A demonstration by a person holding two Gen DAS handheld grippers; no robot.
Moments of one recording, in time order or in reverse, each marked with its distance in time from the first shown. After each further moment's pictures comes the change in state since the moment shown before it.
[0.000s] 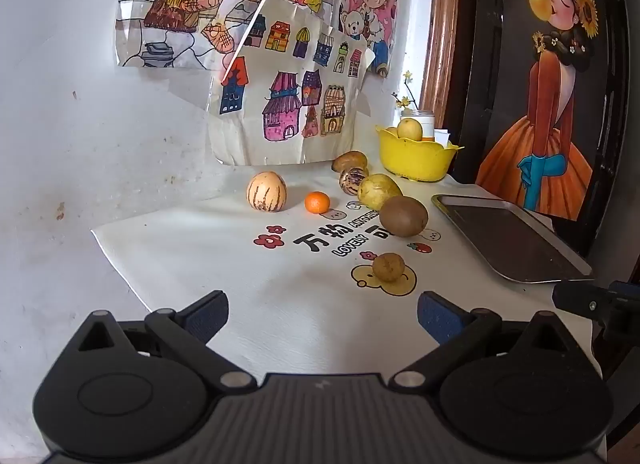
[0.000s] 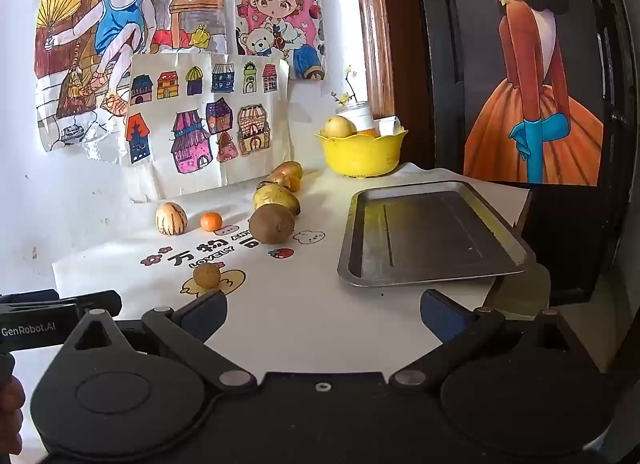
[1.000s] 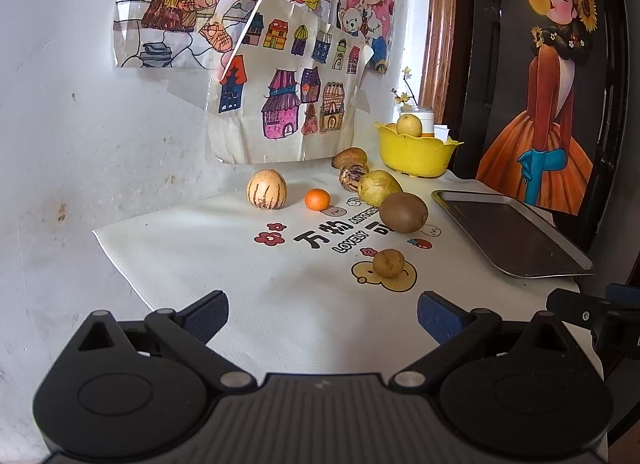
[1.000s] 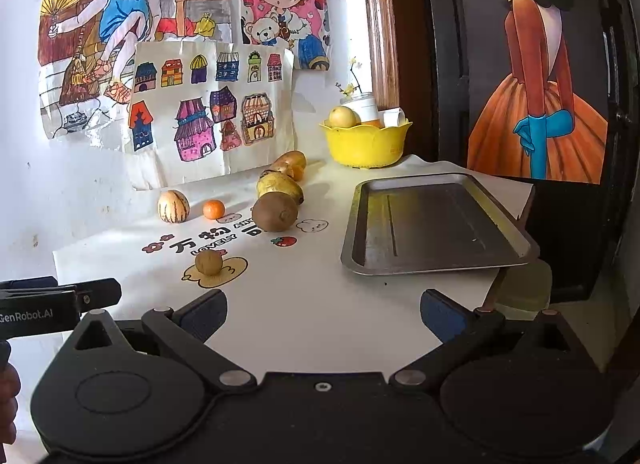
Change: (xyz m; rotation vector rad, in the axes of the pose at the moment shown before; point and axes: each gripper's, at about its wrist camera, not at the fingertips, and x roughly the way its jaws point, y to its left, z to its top) left arm -0.001 -0.001 0.003 0.014 0.012 0.004; right arm 0.002 0.002 -0.006 -0.018 0.023 0.001
